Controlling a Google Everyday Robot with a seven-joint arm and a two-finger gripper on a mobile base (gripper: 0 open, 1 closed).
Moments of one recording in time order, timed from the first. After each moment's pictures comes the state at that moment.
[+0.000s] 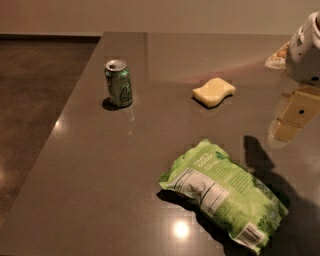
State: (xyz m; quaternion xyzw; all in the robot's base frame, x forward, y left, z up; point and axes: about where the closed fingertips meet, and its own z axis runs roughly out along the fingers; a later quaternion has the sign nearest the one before) arm 0.438 -0.217 0.976 -0.60 0.78 -0.03 0.16
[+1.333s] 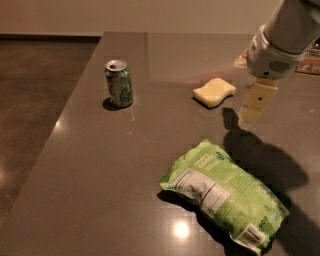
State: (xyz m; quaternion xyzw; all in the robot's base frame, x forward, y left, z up) arm 0.526 -0.205 0.929 -0.64 0.75 -0.02 0.15
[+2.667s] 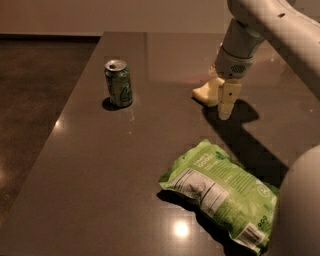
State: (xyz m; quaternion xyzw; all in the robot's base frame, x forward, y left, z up) arm 0.634 -0.189 0.847 -0.70 0.71 0.00 0.09
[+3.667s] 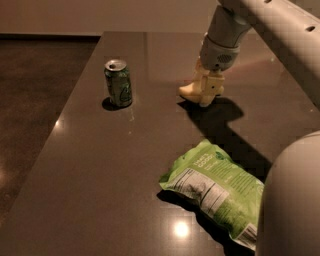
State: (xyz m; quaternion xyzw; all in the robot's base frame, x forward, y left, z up) arm 0.635 -0.140 0.869 -0.73 0.68 0.03 0.10
